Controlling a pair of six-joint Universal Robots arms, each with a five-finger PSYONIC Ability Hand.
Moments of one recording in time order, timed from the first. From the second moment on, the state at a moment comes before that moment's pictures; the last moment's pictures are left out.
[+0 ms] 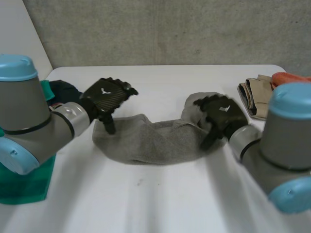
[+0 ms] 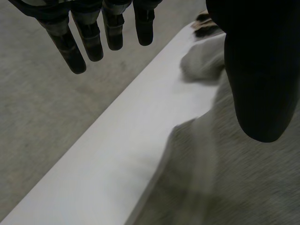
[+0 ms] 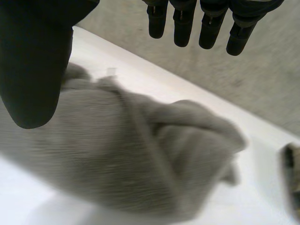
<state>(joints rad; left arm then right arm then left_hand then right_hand) 4.34 -2.00 -1.36 3.08 -1.23 3.64 2.05 -1.22 1.56 -0.06 1.54 2.99 0.20 0.21 0.21 0.20 0.05 0.23 0.21 0.21 0.21 0.05</state>
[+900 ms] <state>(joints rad) 3.89 -2.33 -1.00 3.20 -1.71 3.69 1.64 -0.97 1.32 -0.04 1.11 2.43 1.14 1.18 1.19 1.20 0.96 0.23 0.21 0.21 0.21 0.05</state>
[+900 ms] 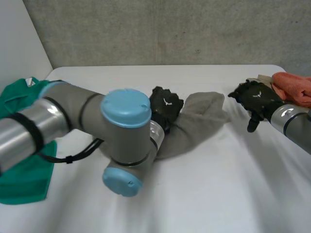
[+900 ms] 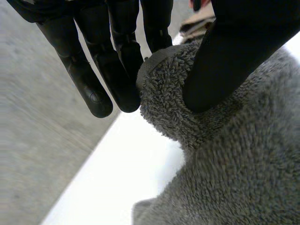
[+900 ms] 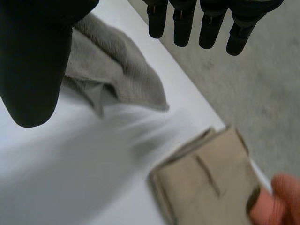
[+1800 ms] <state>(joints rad) 4.16 -1.99 -0.83 3.57 -1.68 3.81 1.94 -0.96 0.87 -0.76 1.40 2.70 1.14 1.19 1.19 1.20 0.96 1.11 1.17 1.19 1.20 0.99</state>
